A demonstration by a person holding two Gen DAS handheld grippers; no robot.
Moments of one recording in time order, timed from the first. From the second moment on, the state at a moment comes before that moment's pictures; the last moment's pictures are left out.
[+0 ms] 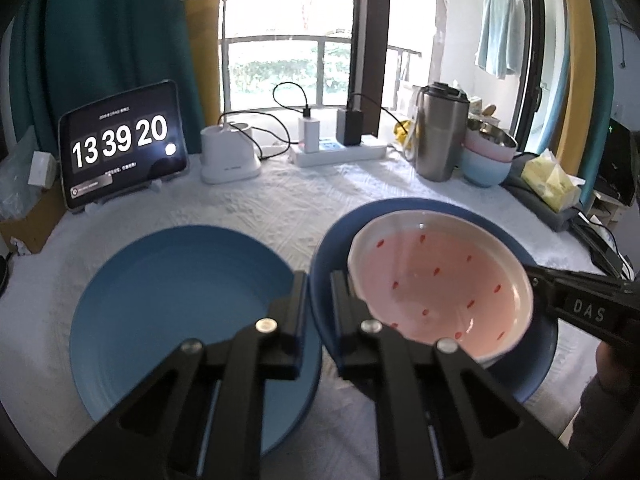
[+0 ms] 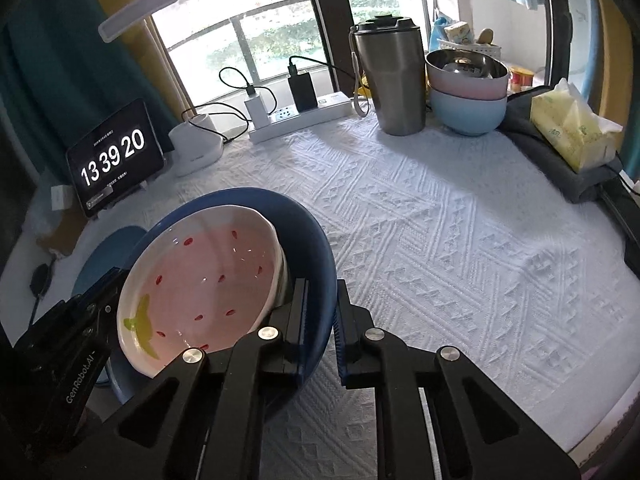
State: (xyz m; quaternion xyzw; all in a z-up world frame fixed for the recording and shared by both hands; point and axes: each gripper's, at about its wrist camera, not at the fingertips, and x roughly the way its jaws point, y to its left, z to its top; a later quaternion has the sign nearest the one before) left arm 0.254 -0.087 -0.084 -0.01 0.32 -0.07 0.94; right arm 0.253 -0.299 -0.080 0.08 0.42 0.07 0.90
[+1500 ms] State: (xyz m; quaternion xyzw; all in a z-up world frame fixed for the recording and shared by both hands) left arm 0.237 -0.086 -0.059 -0.02 0.31 -0.10 0.94; right arm 0.236 -0.307 -0.050 0.09 0.40 0.07 0.91
